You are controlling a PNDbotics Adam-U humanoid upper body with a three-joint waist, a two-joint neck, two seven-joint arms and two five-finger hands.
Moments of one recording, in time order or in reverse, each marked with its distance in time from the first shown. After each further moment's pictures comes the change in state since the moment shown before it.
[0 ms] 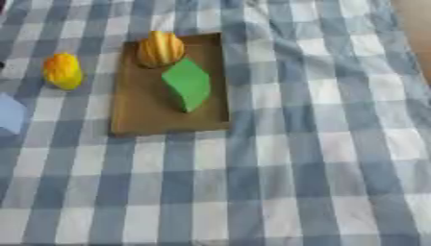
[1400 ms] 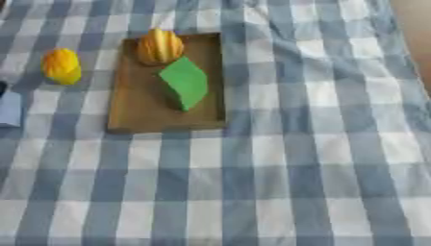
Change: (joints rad) left arm -0.022 -0.018 0.032 -0.204 -0.007 -0.003 0.029; right arm 0.018 0.000 -0.013 0.009 -0.022 -0.025 -0.029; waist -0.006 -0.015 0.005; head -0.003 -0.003
